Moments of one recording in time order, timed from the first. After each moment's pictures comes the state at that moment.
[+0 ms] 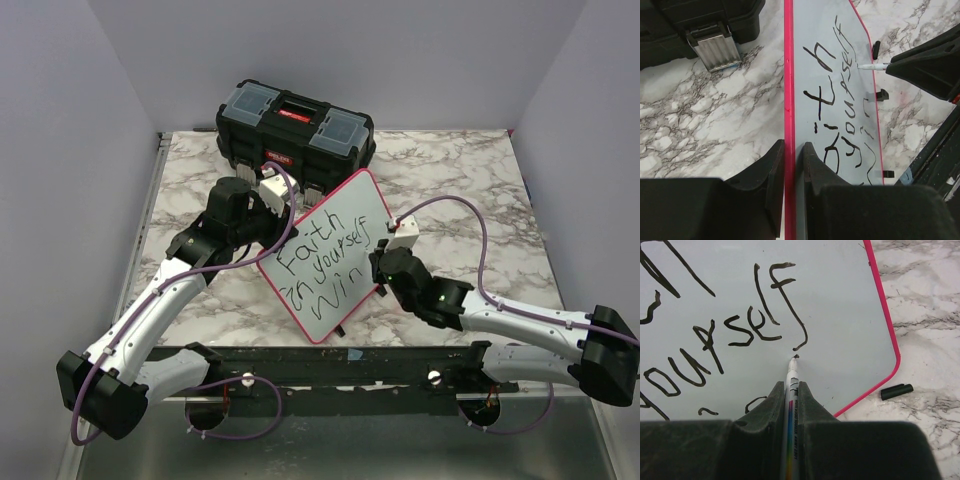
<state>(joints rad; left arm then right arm) -0.49 1.07 1.02 -0.46 0.35 0.06 1.02 1.11 0.64 -0.03 0.67 0.50</state>
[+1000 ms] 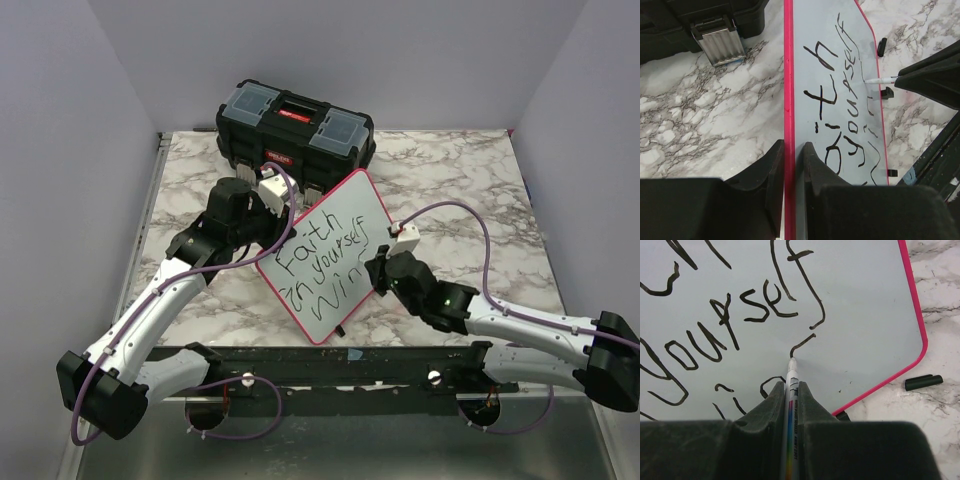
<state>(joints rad) -0.49 1.07 1.02 -0.48 0.33 0.06 1.01 1.06 0.59 -0.02 0.55 0.54</state>
